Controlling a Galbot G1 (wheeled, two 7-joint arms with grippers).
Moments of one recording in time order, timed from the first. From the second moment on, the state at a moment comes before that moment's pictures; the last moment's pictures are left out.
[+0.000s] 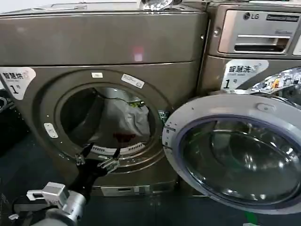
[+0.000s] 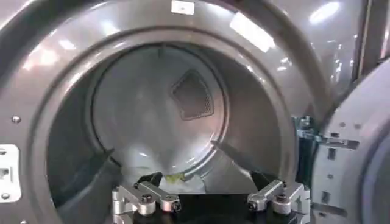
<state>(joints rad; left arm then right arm) 1.35 -1.27 -0.44 -2.51 -0.35 0.67 -0.17 -1.84 1.13 2.50 1.79 0.64 0.15 -0.06</state>
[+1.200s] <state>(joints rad) 1.32 -1.27 -0.44 -2.48 -0.36 0.67 -0.17 -1.83 1.13 2.49 1.80 0.64 0.15 -0.06</state>
